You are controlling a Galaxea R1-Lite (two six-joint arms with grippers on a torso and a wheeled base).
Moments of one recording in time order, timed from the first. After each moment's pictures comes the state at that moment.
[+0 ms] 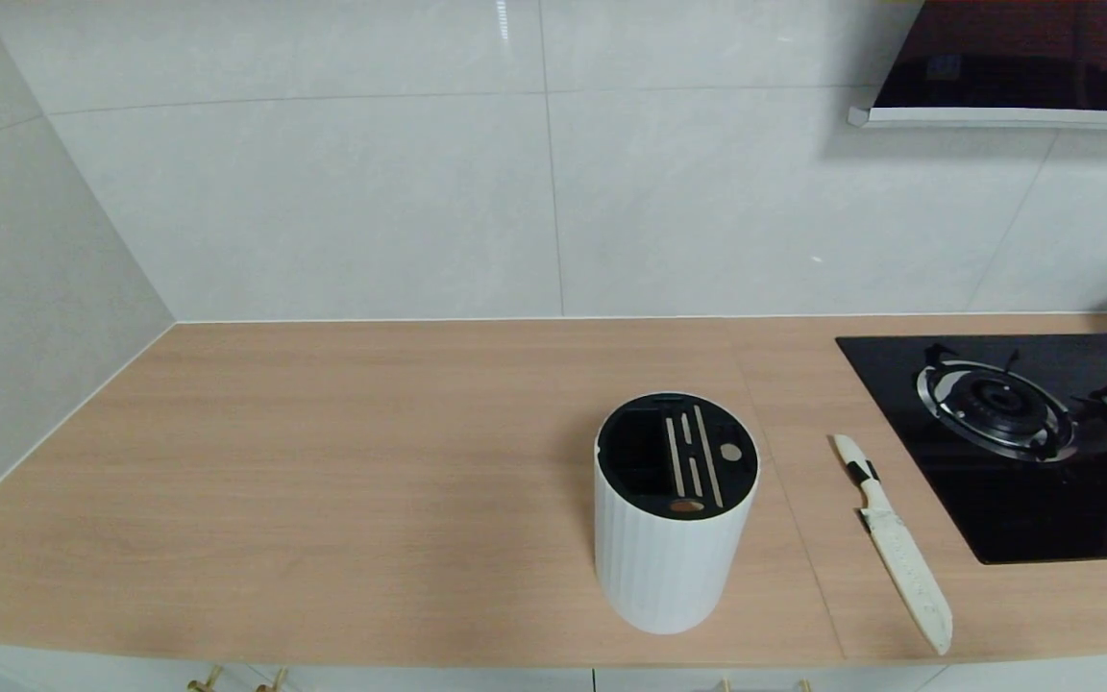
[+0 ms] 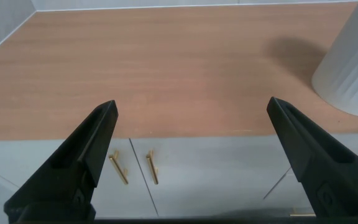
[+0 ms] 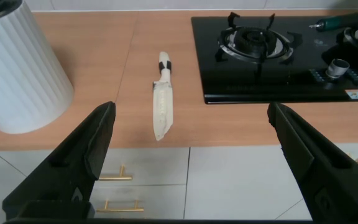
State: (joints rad) left arm 0.01 0.00 0.00 0.00 -0.03 0.01; right arm 0.00 0.00 0.00 0.00 -0.05 -0.01
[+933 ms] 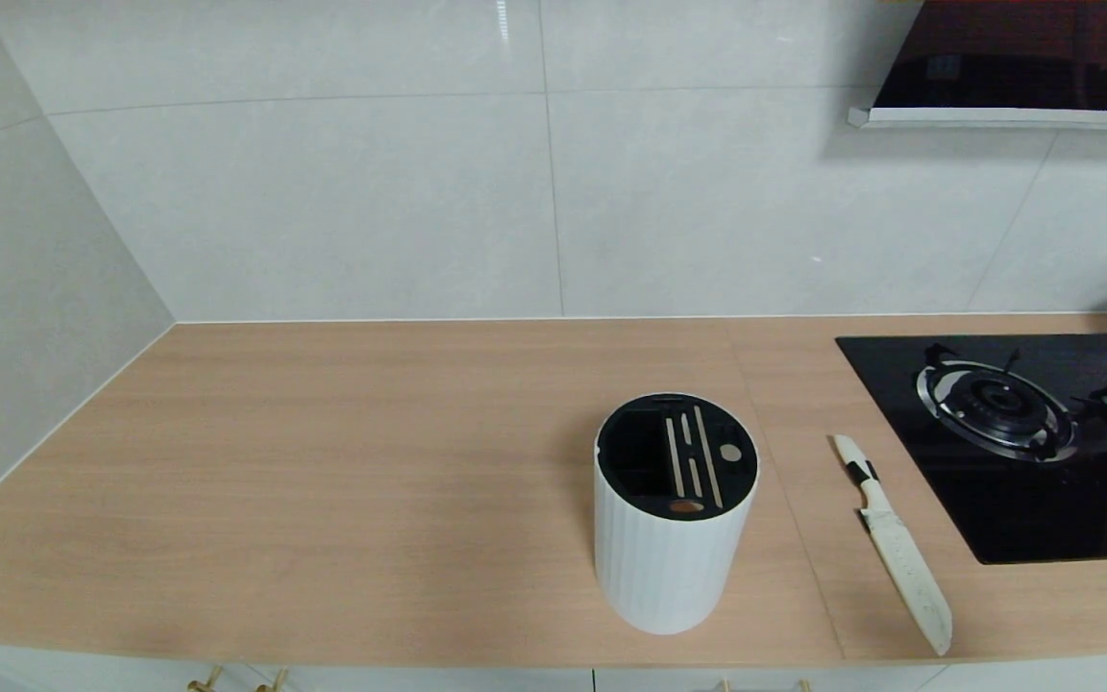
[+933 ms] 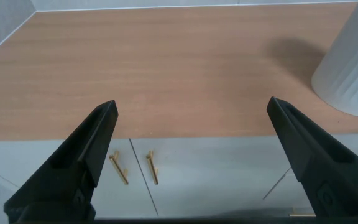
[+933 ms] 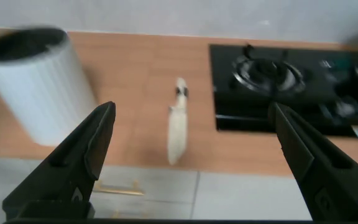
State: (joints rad) left arm 0.01 0.00 0.00 0.00 -0.03 0.01; right arm 0.03 0.21 -0.25 0.02 0.04 -0.03
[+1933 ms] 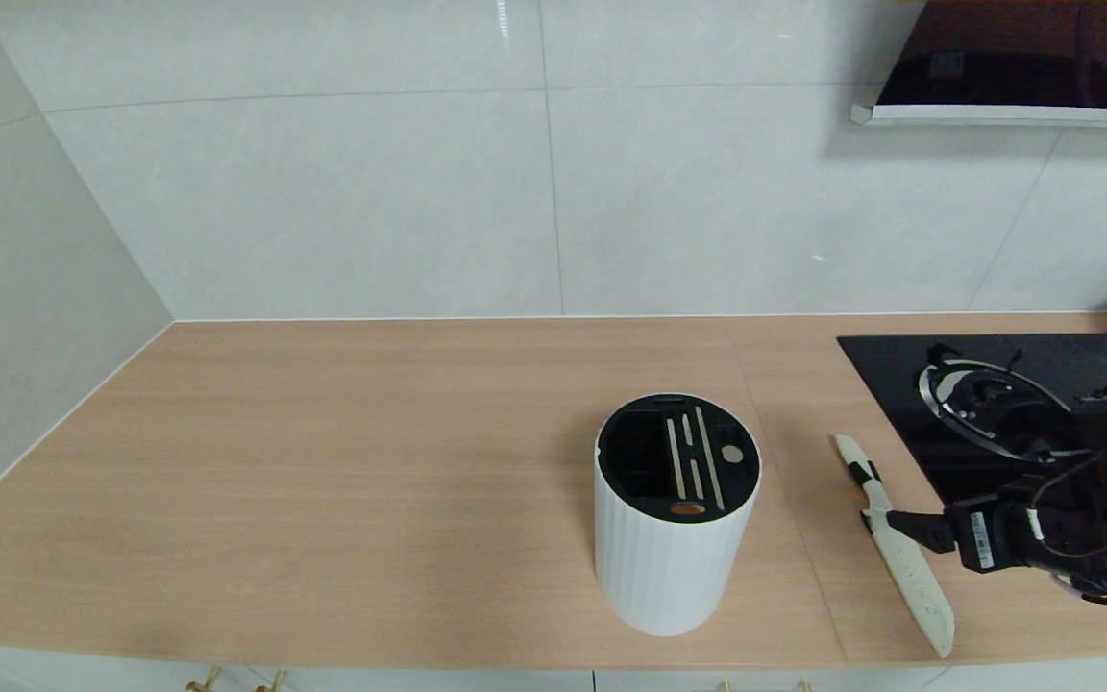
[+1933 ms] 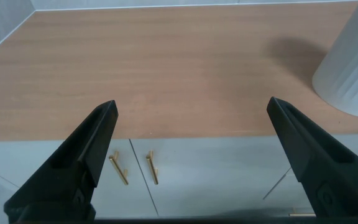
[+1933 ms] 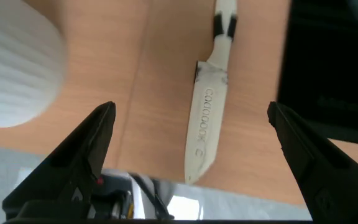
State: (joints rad) left arm 0.01 0.00 0.00 0.00 -0.03 0.01; right arm 0.15 1.60 -0.49 -0.48 -0.02 -0.06
